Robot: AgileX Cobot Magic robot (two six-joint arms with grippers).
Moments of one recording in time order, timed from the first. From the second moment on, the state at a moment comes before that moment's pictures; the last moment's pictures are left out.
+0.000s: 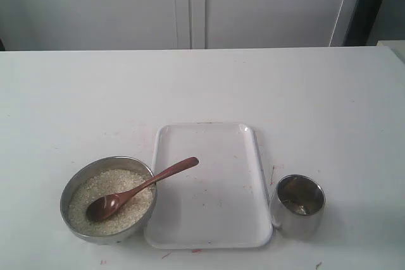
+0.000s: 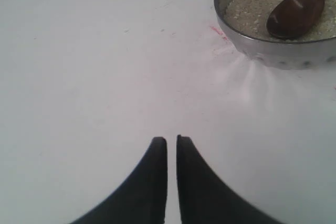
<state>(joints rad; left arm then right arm) -0.10 0.00 -0.02 0.00 0.39 0.24 0.08 0.01 -0.01 0.00 0.35 -0.03</state>
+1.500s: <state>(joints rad) -0.10 0.00 -0.02 0.00 0.39 0.24 0.08 0.01 0.00 -0.03 -0.08 0.18</state>
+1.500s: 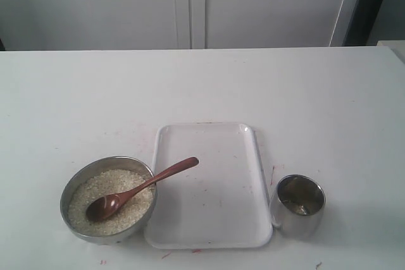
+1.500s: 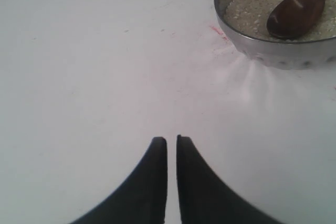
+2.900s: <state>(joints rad) -0.10 0.00 -0.02 0.00 0.39 0.24 0.27 1.07 -1.12 0.40 0.93 -0.31</state>
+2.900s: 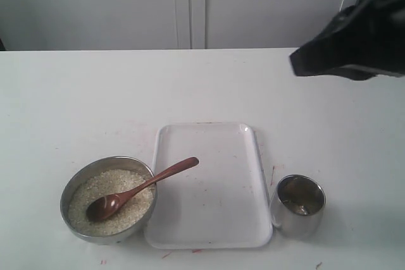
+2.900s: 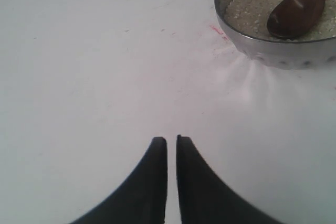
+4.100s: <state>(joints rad) -0.10 0.00 -0.02 0.00 0.39 0.24 0.76 1.76 -1.46 -0.04 0.99 -0.50</state>
